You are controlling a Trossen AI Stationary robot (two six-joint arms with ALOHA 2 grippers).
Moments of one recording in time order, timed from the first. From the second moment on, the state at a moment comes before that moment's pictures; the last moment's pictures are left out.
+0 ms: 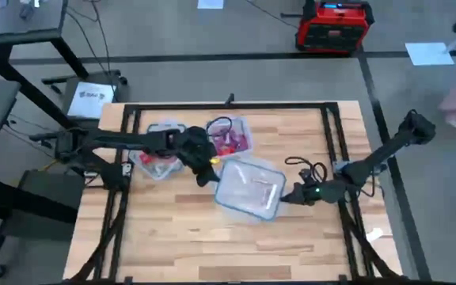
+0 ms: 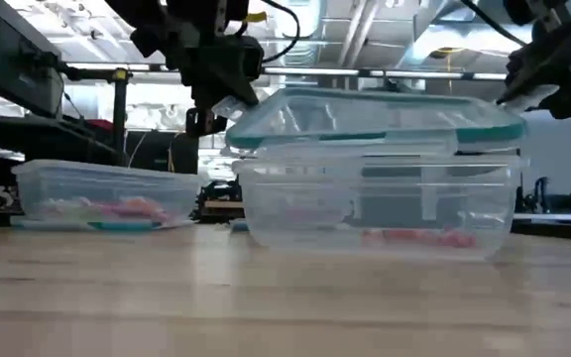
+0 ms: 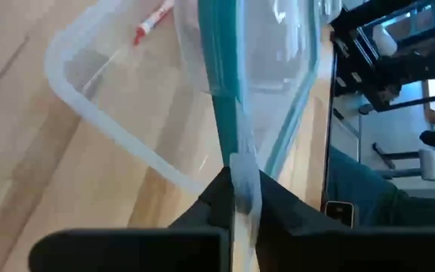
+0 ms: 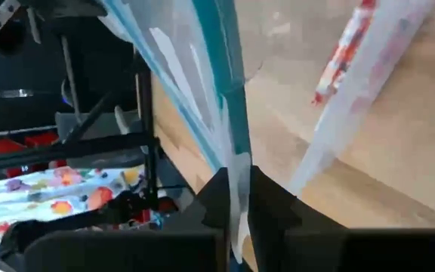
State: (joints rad) left arm 0.17 1.48 0.96 -0.18 0.47 -0.59; right arm 0.57 0.88 0.34 0.03 0.36 1.80
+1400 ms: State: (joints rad) left arm 0.27 1.56 1.00 -0.13 0.57 -0.55; right arm 0.39 0.78 0.34 -0.12 0.14 1.66
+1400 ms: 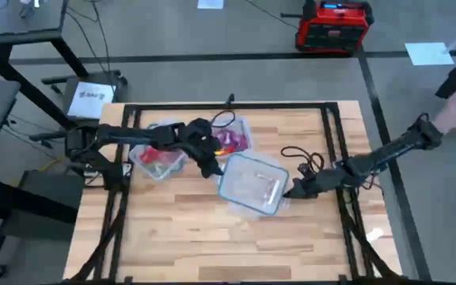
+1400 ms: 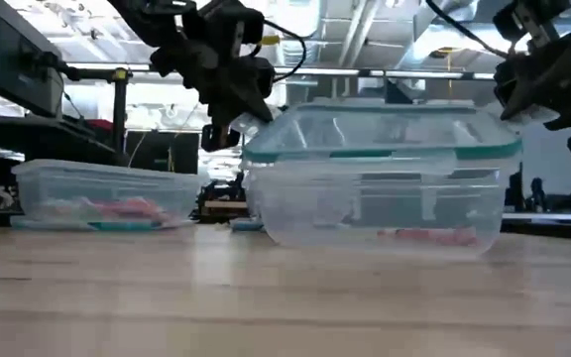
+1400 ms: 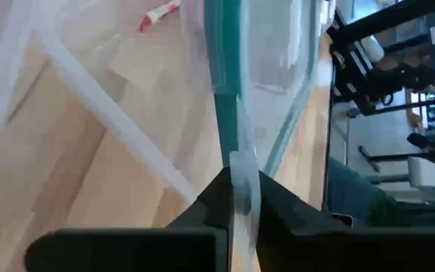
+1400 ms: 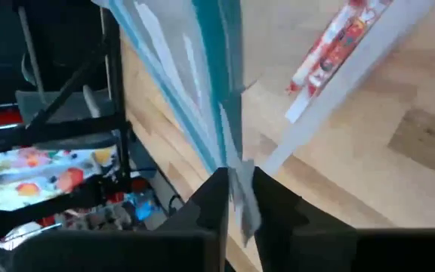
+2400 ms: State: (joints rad) left arm 0.28 1.56 1.00 -0.06 0.52 -0.60; right arm 0.37 0.63 0.73 -0.49 0.48 0.91
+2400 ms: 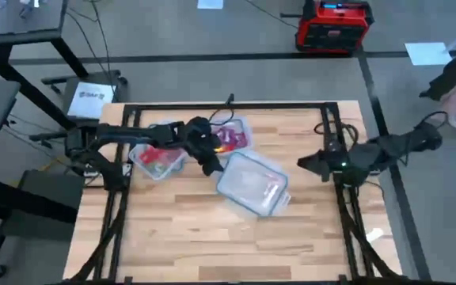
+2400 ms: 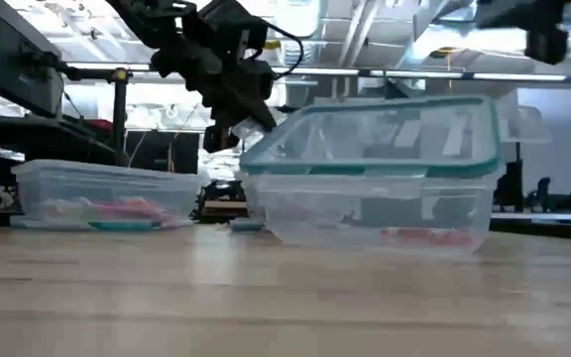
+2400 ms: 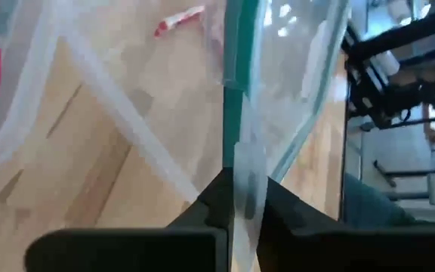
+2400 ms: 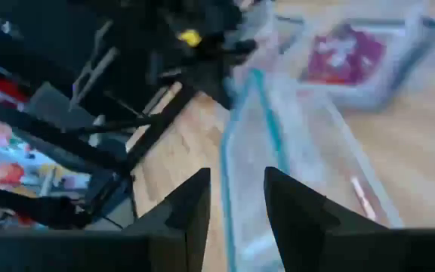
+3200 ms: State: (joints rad) left arm 0.28 1.56 1.00 -0.02 0.40 -0.77; right arm 0.28 1.26 0.73 -0.15 0.54 0.45
